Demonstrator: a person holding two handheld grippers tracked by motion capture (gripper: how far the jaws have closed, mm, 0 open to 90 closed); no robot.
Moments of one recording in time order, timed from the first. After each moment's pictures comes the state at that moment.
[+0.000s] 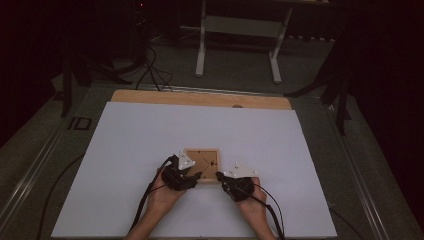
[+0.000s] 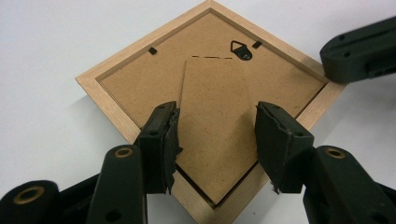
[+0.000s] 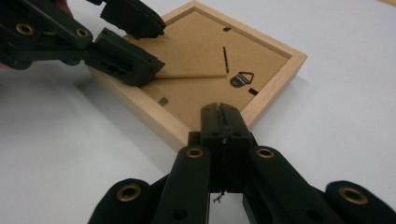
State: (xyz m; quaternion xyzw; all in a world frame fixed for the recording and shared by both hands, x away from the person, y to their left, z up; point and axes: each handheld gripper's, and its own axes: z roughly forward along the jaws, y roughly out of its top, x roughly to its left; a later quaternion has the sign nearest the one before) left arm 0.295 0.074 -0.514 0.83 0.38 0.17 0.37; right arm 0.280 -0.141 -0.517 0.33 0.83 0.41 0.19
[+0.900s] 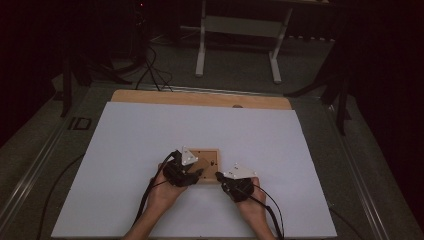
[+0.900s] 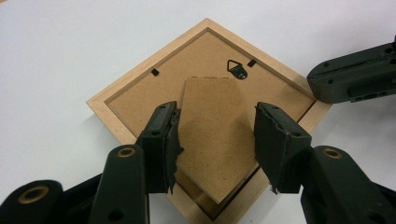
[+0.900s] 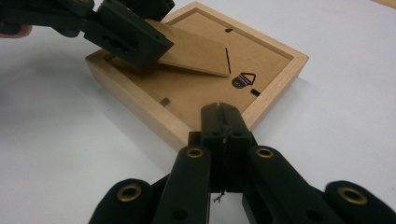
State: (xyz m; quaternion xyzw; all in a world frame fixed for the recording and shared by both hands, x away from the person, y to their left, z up) left arm 0.299 0.068 -0.495 0.84 0.37 0.18 0.35; right arm 0.279 -0.141 -0.519 0.33 0.83 0.41 0.20
